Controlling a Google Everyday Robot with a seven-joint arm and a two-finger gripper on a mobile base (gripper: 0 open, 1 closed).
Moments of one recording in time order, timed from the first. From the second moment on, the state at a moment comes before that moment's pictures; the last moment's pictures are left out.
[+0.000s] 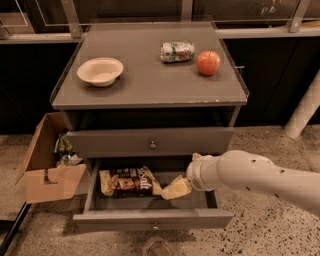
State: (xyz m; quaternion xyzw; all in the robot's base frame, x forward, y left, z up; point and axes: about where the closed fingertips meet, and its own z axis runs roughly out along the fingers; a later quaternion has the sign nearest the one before) arm 0.508 -0.065 0.618 -0.39 0.85 0.14 0.32
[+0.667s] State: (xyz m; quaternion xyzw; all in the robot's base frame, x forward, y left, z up) arm 0.519 -0.025 0.582 -0.40 0.84 0.18 0.32
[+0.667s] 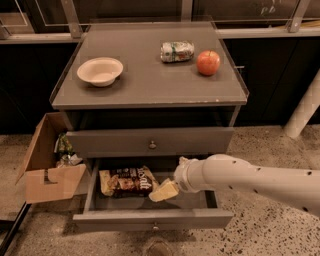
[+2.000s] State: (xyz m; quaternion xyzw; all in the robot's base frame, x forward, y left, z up) arm 0.522 -0.005 0.535 -0.38 0.85 0.17 0.33
